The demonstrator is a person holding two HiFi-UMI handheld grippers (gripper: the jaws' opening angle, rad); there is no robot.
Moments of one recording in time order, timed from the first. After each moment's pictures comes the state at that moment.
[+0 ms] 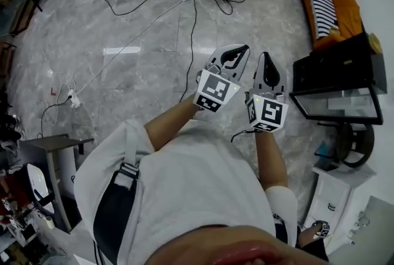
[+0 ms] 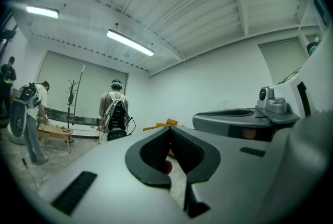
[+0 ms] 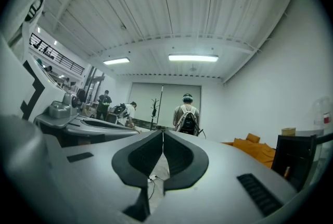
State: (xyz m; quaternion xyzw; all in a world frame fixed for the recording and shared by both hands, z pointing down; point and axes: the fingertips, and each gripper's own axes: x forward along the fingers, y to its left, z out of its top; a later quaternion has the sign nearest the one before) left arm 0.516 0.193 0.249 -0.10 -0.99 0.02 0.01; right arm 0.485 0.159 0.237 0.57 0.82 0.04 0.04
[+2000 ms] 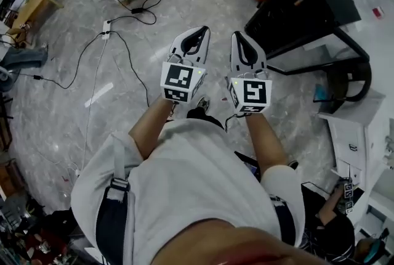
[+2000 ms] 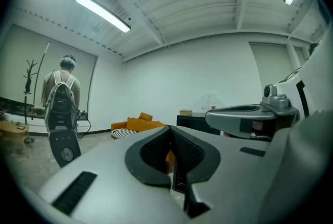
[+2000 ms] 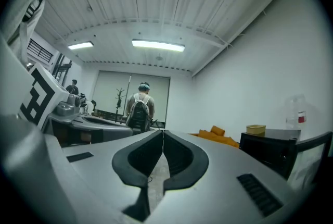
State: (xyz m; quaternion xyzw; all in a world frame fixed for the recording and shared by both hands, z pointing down) left arm 0.114 0.179 0.292 0.05 -1.00 0.01 0.05; right arm 0.088 0.110 0.275 0.44 0.90 0.05 0.00
